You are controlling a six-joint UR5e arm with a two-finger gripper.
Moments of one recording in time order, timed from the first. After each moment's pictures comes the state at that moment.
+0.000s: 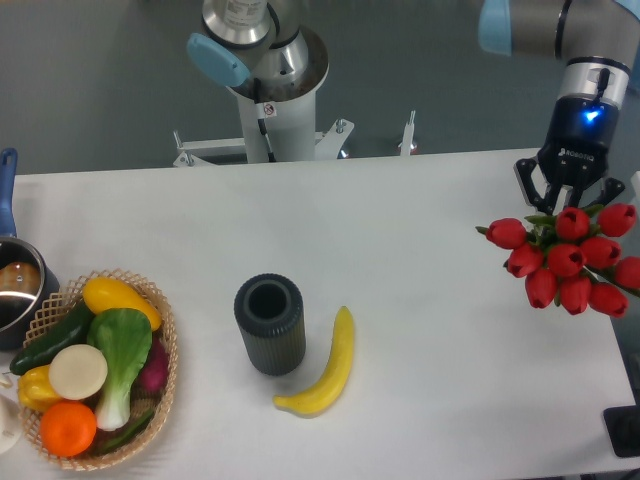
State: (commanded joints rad) arm 3.08 -1.87 -1.72 -0.81 0.52 1.26
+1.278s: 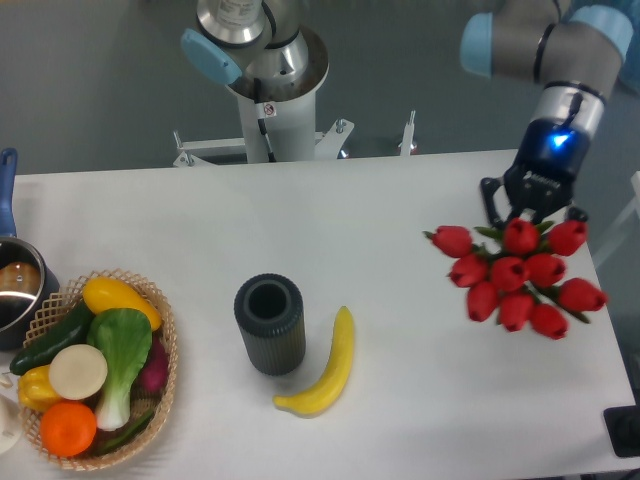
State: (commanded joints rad) arm 2.95 -1.91 -1.74 -0.79 0.31 1.28
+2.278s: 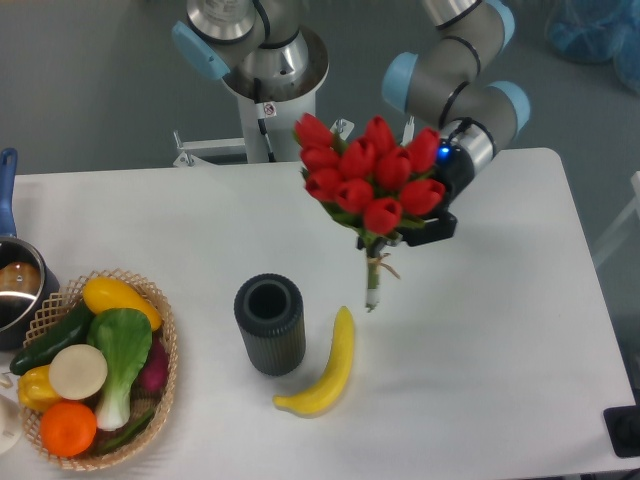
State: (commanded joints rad) arm 2.81 -1.86 -1.98 -0.79 -0.20 1.62
